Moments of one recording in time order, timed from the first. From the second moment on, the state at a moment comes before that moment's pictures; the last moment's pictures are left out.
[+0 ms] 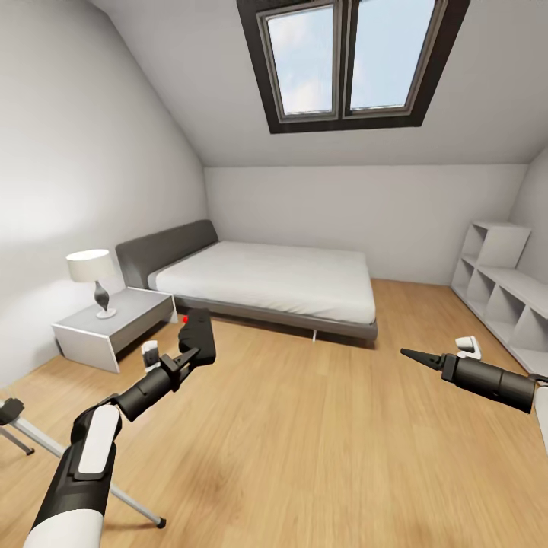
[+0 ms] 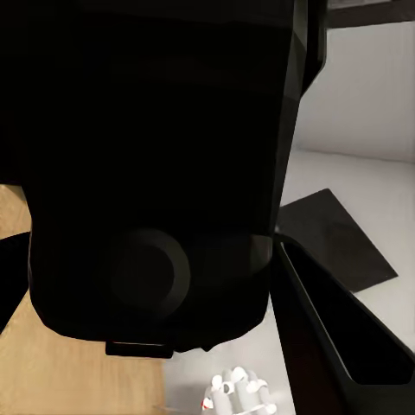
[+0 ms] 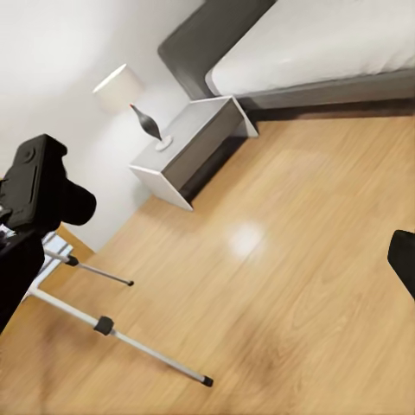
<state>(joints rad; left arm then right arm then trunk) -0.50 -0.04 0.42 -1.18 0.75 0.86 -0.58 -0.47 -0.33 -0.43 -1.47 -0.24 1.04 1.05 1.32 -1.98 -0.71</state>
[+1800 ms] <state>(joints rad) -0.50 -0.04 0.40 -1.18 0.72 0.83 -0.29 -0.47 -0.32 -0.43 -1.46 -0.24 1.04 1.04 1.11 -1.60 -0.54</state>
